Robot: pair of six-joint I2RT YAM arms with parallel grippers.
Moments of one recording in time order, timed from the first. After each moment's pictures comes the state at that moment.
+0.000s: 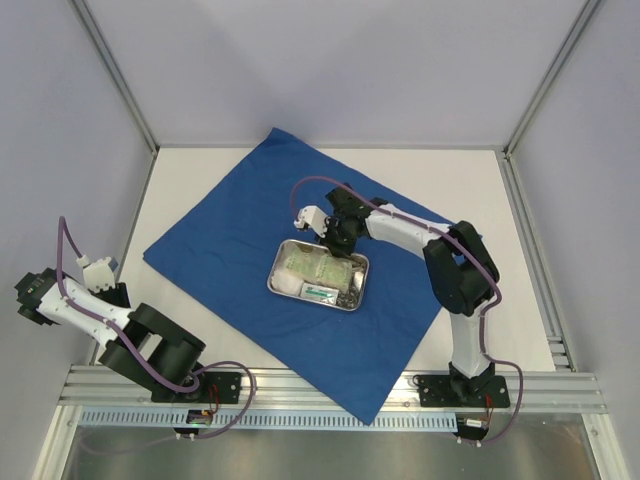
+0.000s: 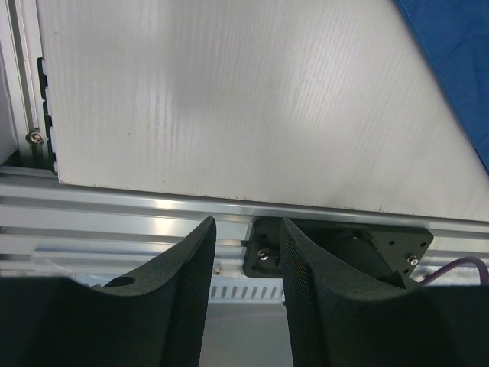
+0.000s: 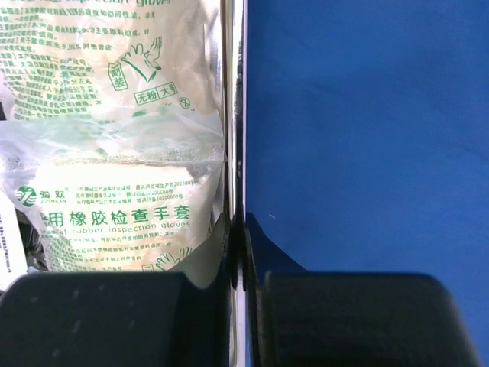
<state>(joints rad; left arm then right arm) 1.12 1.20 0.98 -1.27 0.36 0.87 0.64 2.01 1.46 -0.56 -0.28 -0.60</state>
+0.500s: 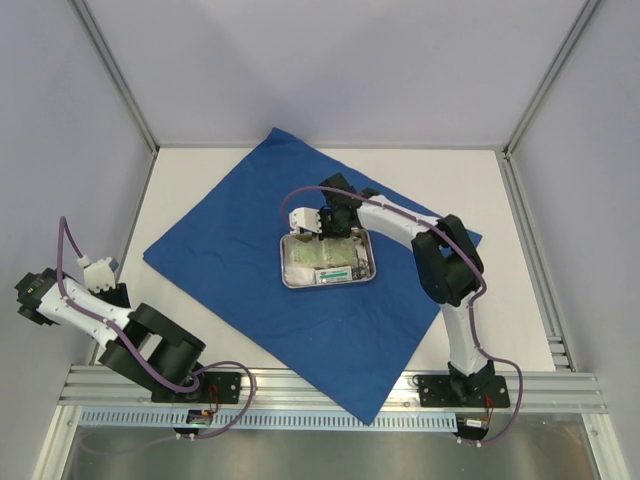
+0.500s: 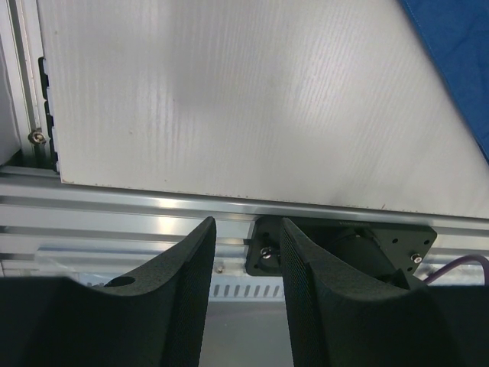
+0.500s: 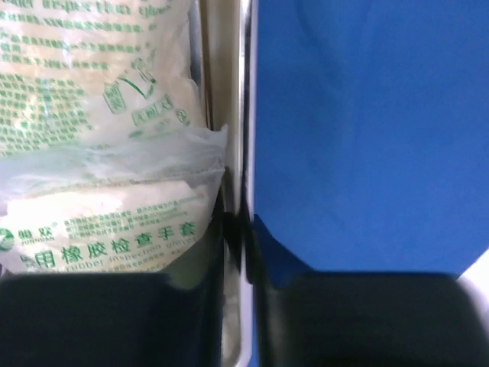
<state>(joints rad) 1.12 1.20 0.98 -1.27 0.35 0.88 0.62 2.13 1.63 -0.58 -0.19 -1.06</state>
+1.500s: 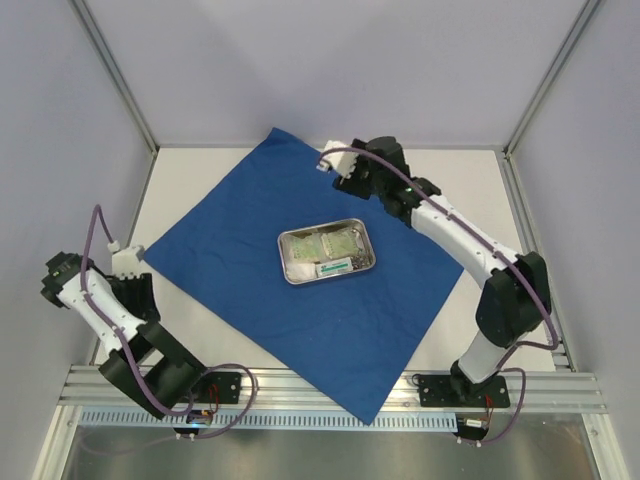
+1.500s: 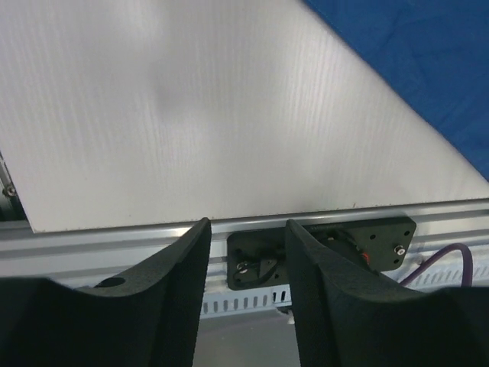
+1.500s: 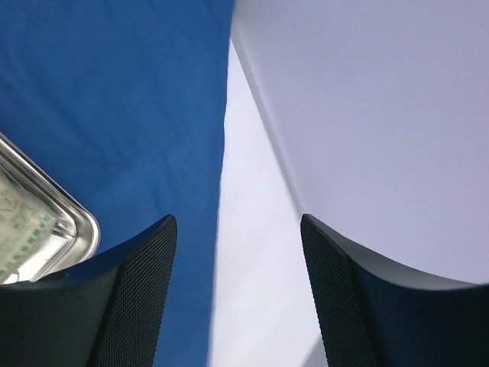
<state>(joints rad) 0.97 1.17 0.96 -1.30 0.38 0.85 0.58 1.71 1.48 -0.24 0.04 -0.93</state>
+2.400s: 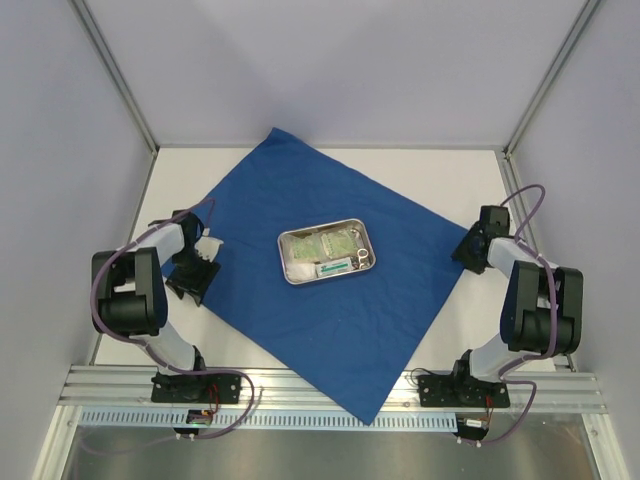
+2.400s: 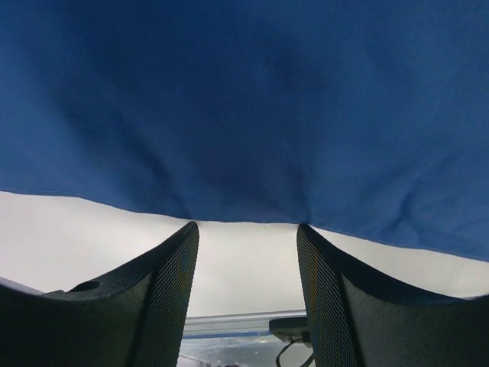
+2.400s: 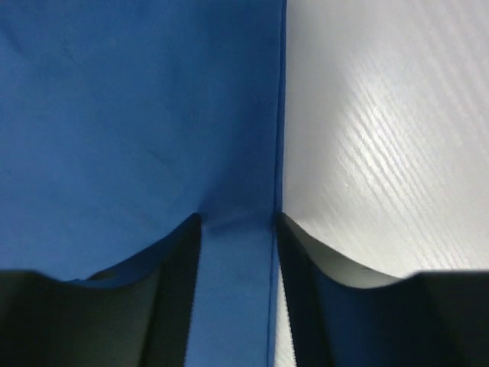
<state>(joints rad) 0.10 1.65 0.93 -0.88 -0.05 0.46 -0.18 1.57 0.84 -0.28 0.04 0.48</state>
